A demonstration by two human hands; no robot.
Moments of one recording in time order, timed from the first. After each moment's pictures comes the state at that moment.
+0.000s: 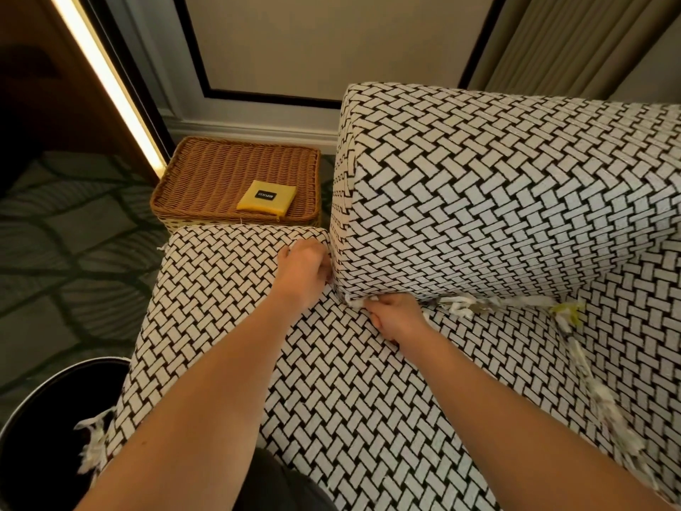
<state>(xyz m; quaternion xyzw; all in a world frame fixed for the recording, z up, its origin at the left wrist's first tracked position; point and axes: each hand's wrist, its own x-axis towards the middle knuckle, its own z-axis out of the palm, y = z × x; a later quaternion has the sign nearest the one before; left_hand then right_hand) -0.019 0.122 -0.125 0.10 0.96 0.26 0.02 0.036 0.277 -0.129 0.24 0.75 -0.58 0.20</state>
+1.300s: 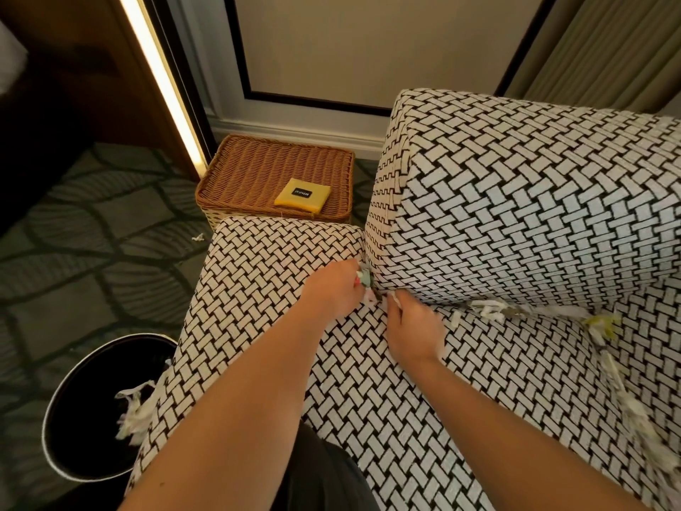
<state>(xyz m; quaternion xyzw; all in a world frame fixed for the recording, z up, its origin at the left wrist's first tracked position) 0.016 0.116 -0.099 0.05 0.96 0.24 0.16 0.058 0.250 -0.157 0.06 0.98 -0.19 -0.06</state>
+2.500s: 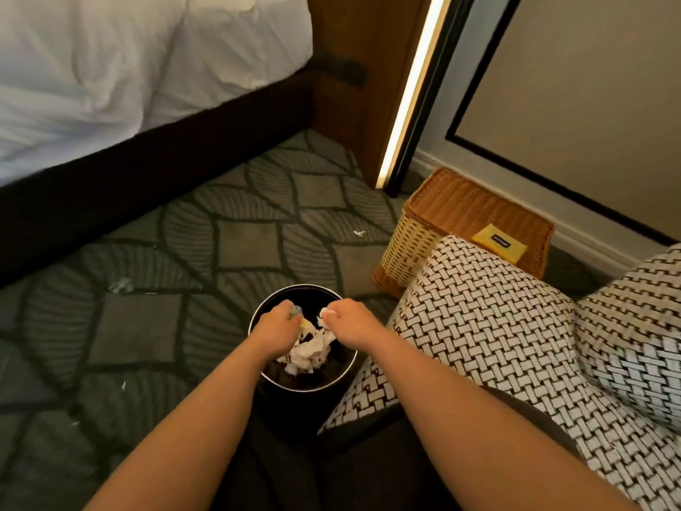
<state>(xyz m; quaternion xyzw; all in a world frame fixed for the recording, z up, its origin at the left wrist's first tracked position) 0.212 -0.203 -0.165 -0.34 0.84 0.41 0.08 0.125 -0.090 -0.135 -0.35 0.86 -0.18 0.32</state>
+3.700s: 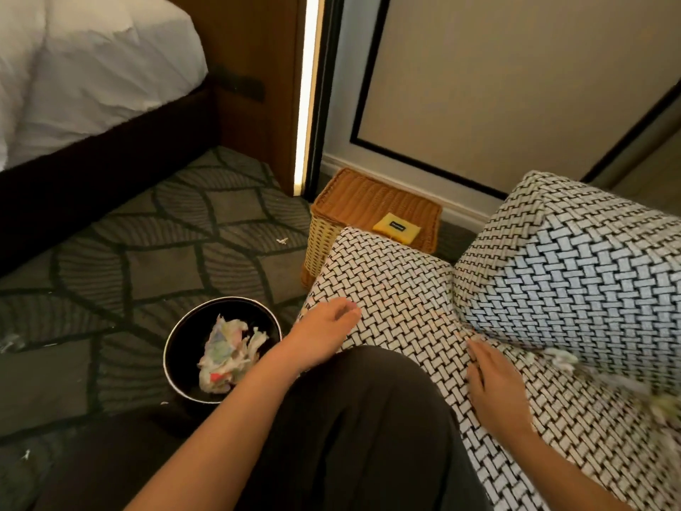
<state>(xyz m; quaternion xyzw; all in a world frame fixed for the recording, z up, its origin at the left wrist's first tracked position) 0.172 -0.041 -0.065 -0.07 0.84 0.53 0.11 0.137 0.244 -0.132 -0.07 0.99 -0.10 0.00</state>
